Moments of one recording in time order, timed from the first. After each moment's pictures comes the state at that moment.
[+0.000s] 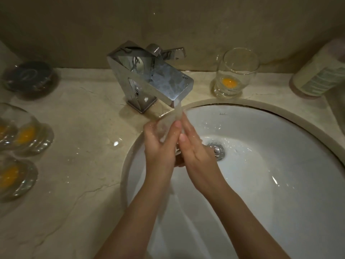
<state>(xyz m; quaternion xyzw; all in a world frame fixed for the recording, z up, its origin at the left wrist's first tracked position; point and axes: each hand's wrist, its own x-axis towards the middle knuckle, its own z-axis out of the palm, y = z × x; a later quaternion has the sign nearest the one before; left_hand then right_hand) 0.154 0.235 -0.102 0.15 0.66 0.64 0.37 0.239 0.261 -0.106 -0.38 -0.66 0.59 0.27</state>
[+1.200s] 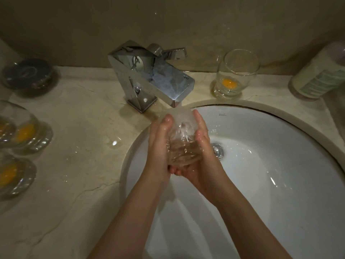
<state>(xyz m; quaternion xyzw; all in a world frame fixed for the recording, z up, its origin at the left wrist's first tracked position) 0.145 0.237 -0.107 0.07 0.54 0.64 0.55 0.241 0.263 -0.099 -0.31 -0.44 0.79 0.28</state>
